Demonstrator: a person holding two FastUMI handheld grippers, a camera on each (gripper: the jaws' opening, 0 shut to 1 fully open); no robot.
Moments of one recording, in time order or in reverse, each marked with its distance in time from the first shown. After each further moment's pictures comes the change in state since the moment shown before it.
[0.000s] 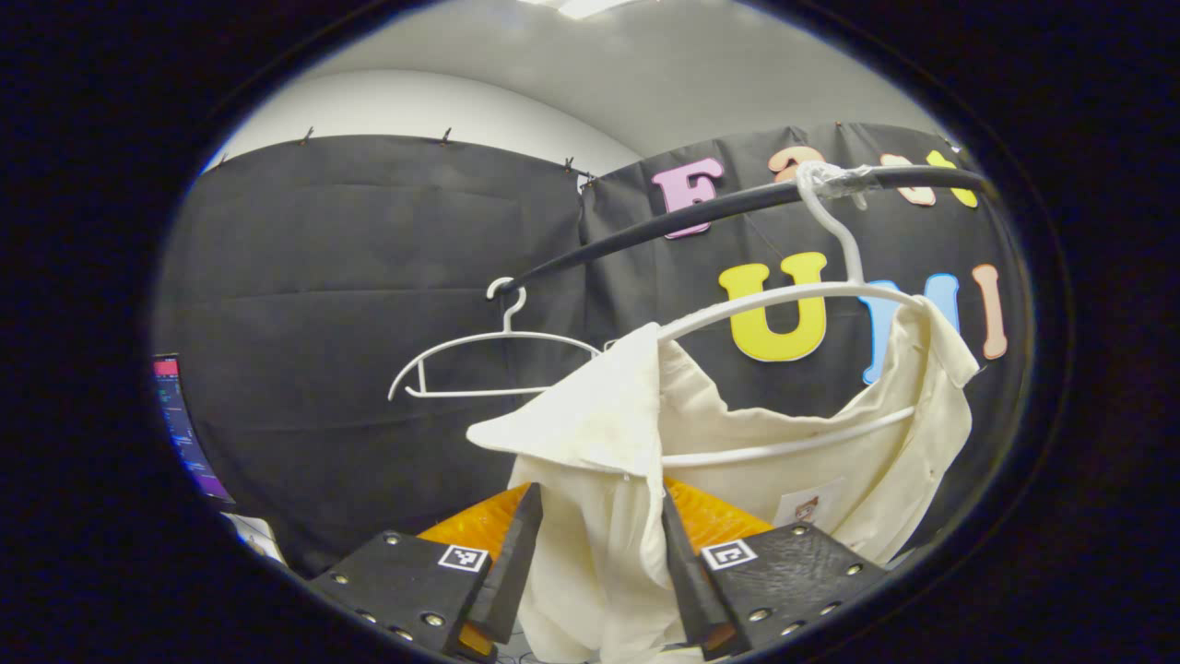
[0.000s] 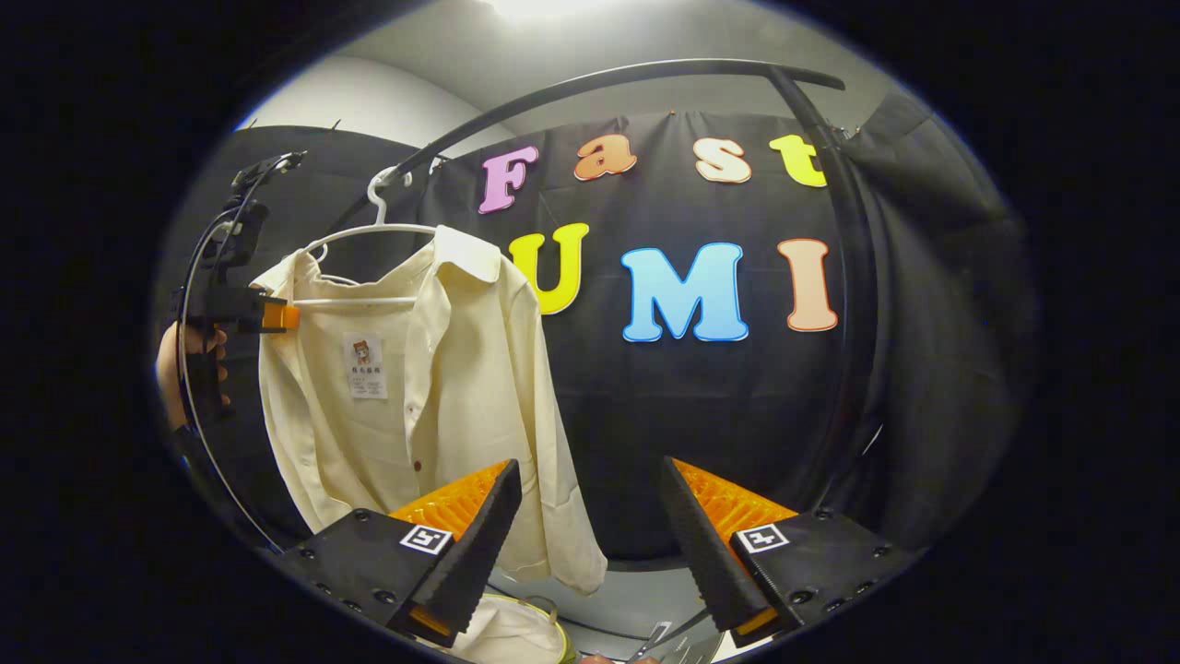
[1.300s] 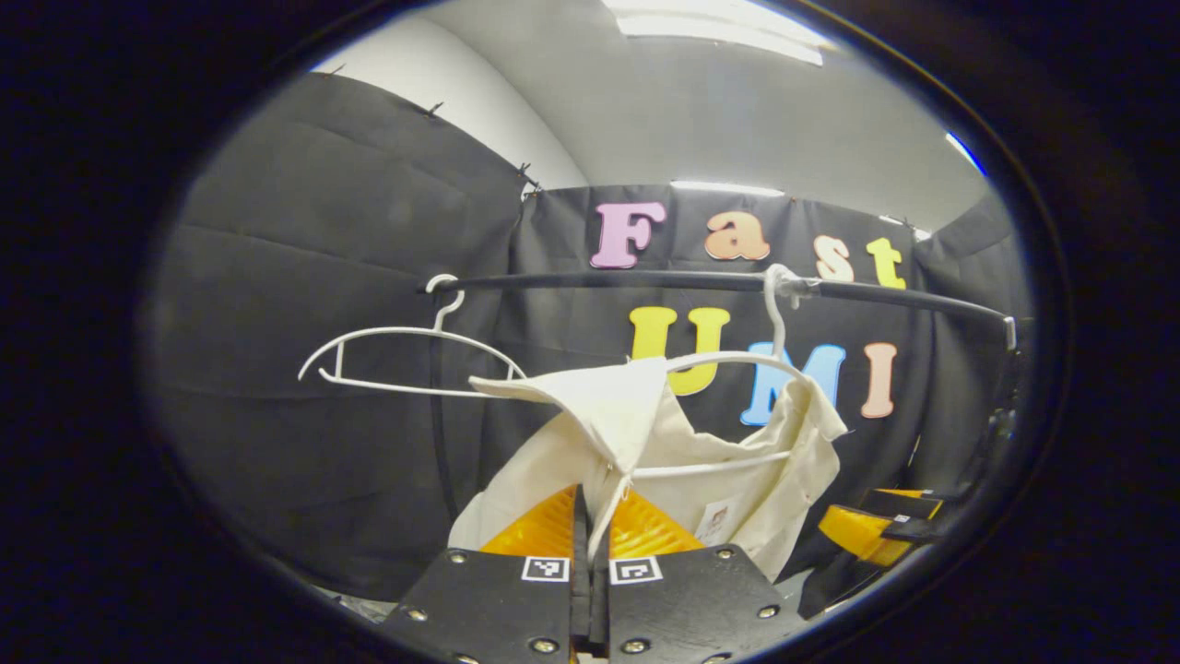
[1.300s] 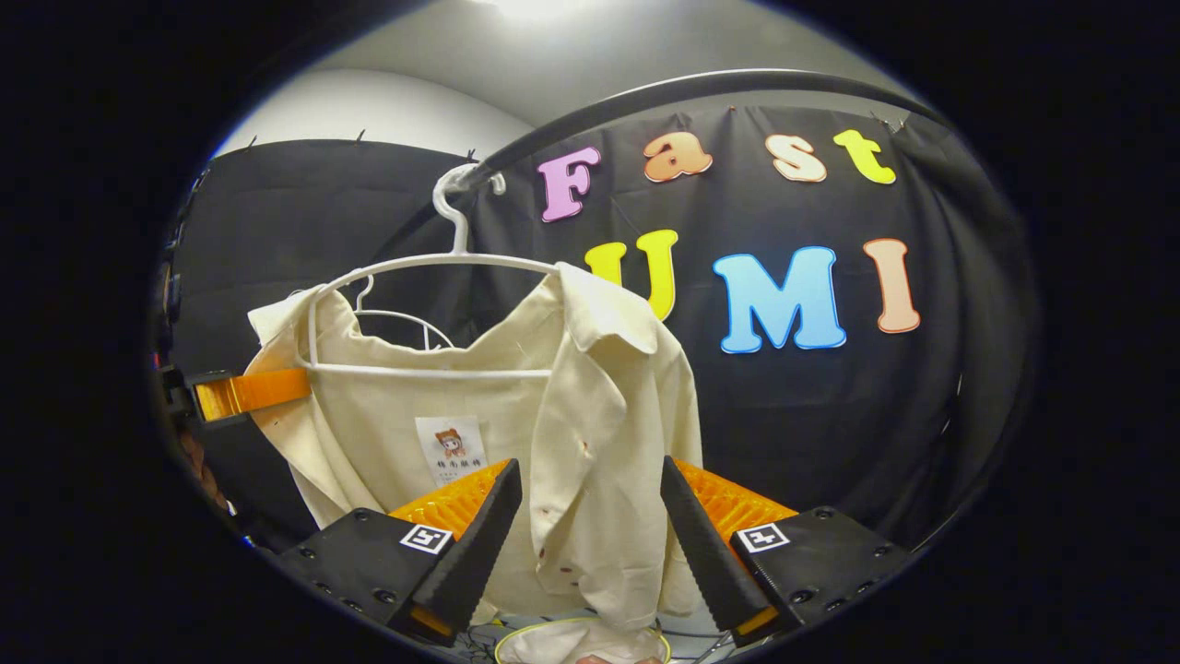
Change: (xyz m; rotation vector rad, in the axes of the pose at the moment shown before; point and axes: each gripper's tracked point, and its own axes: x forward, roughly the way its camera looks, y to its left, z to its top) left arm -0.043 0.014 0.029 -0.220 -0.055 -0.433; right arm 0.074 0.162 0.092 0.039 -0.041 0.155
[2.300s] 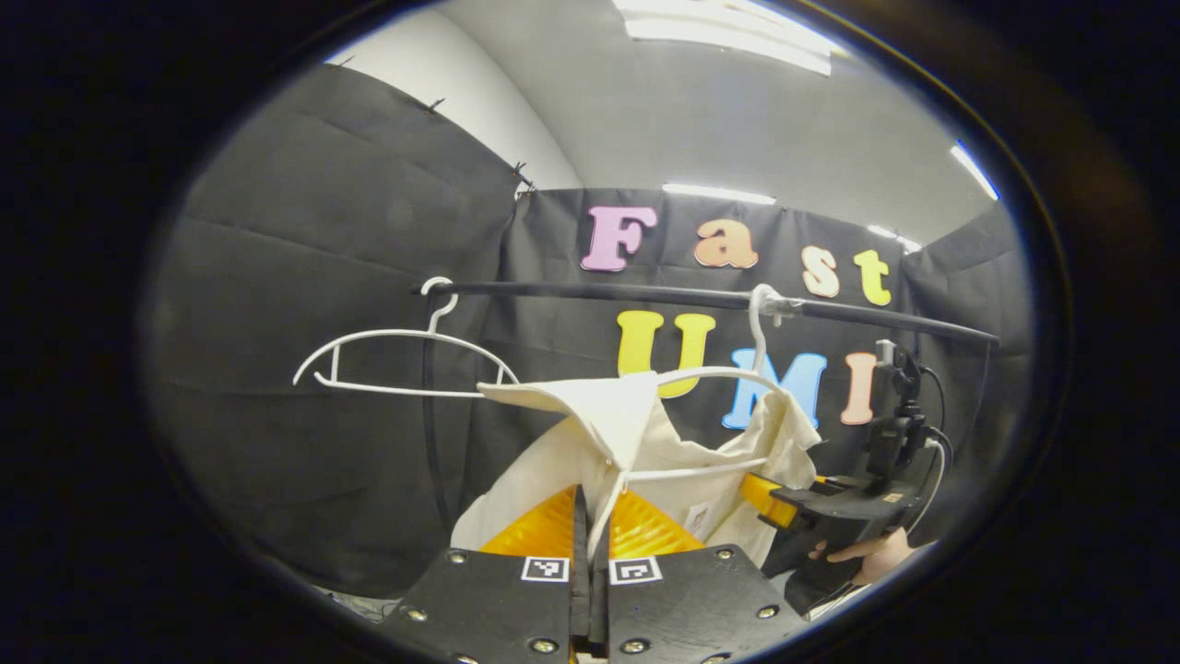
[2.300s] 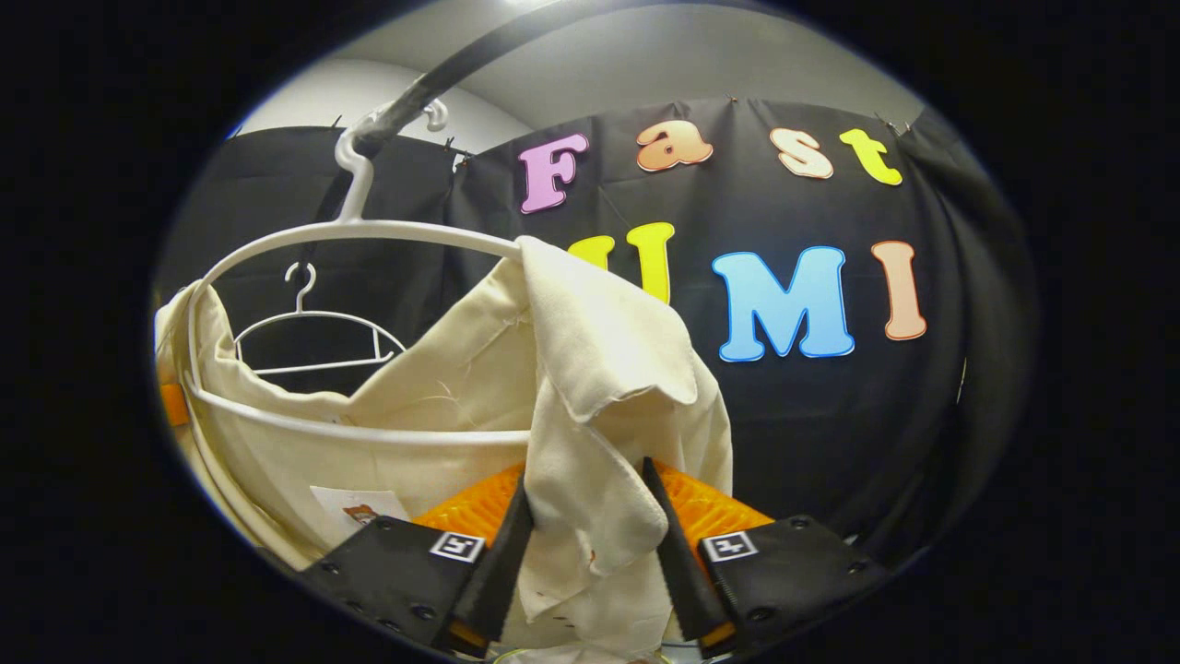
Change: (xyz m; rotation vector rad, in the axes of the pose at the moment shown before) left arm -0.019 -0.002 0.015 -0.005 0.019 -0.038; right arm 0.090 -0.021 0.006 -0.010 0.025 -0.061
